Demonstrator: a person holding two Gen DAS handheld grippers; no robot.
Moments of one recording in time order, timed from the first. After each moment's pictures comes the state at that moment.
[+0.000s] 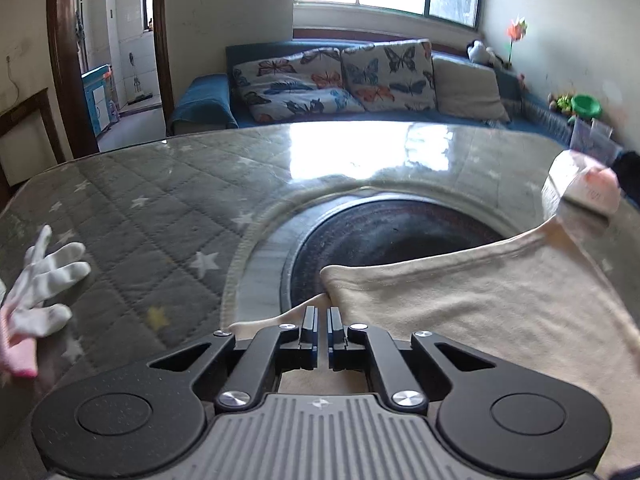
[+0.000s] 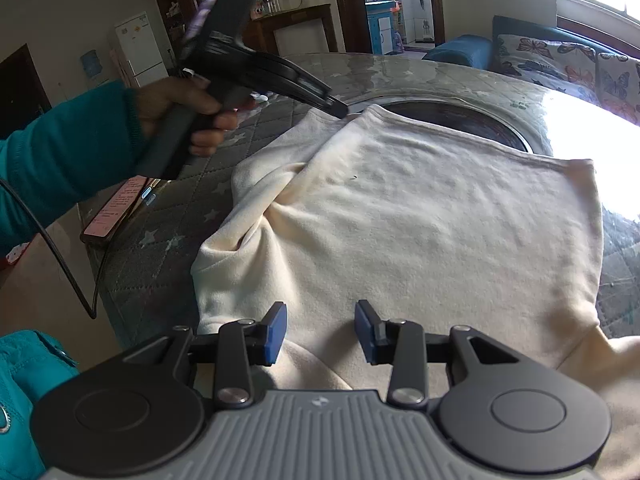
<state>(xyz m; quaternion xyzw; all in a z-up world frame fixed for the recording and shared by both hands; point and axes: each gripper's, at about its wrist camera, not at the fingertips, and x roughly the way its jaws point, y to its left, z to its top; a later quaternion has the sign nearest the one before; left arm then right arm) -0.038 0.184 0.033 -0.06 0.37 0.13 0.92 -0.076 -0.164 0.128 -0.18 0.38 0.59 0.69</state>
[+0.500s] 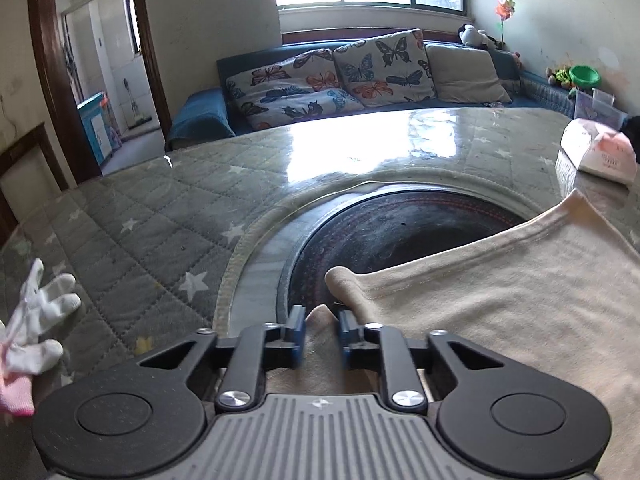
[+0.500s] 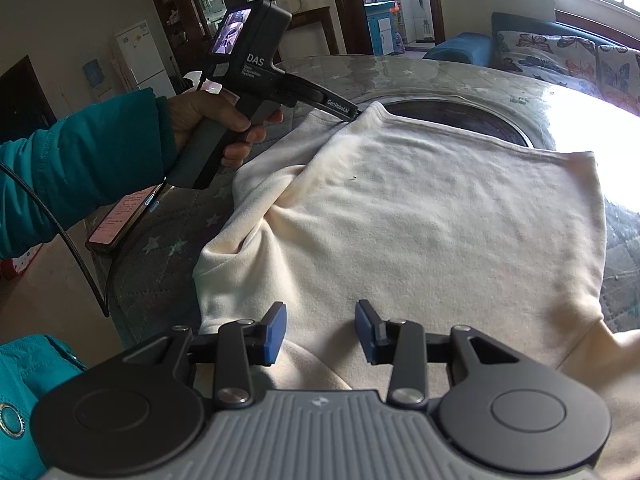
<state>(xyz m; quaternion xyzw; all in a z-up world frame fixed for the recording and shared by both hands) -0.025 0.178 0.019 -0.01 0.36 0.14 0.92 -0.072 -0.167 0.128 -0.16 0.38 0.59 0.69</state>
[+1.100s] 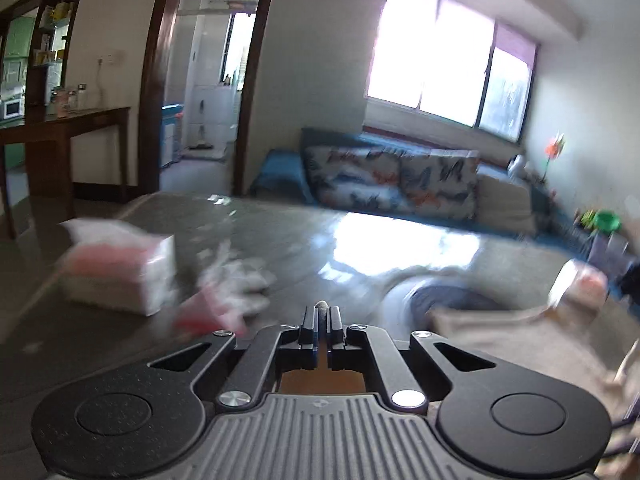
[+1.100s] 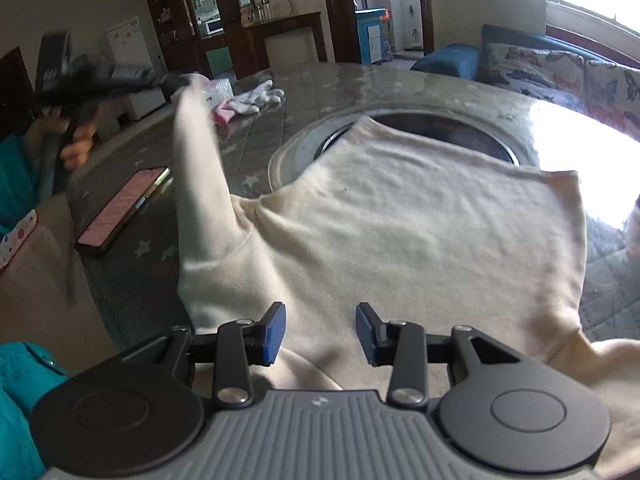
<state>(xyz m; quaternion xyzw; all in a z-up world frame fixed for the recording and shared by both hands) -0.254 0.261 0.094 -0.13 0.24 0.21 0.94 -0.083 -0.163 0.143 -0.18 0.36 0.58 0.71</state>
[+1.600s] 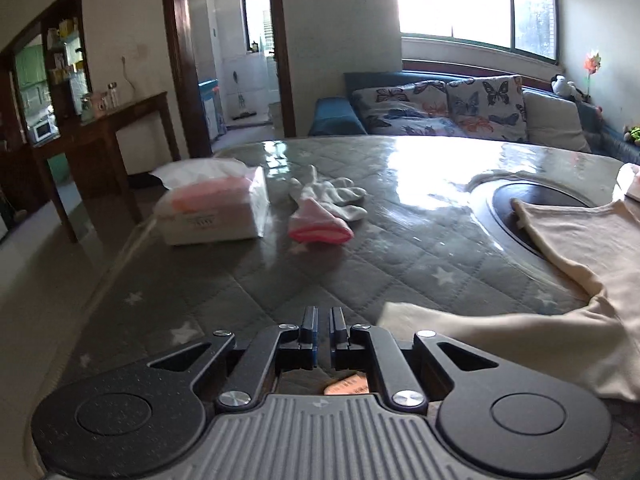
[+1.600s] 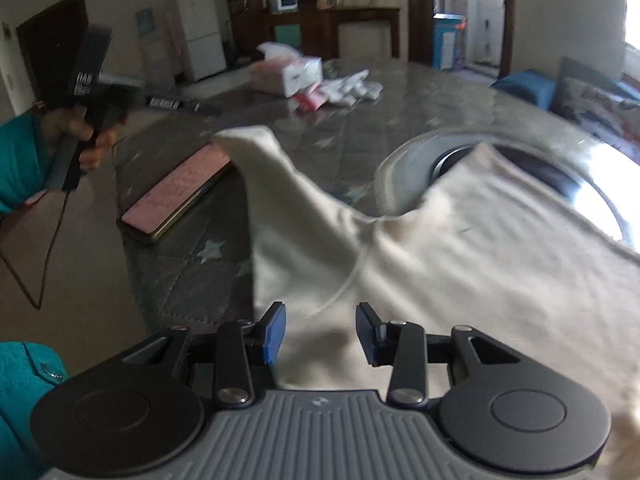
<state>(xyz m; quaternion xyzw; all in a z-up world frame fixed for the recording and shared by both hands) -0.297 0.262 0.069 -0.06 0.31 0.28 0.91 -0.139 -0.094 0.135 -0.25 0.33 0.64 0.64</state>
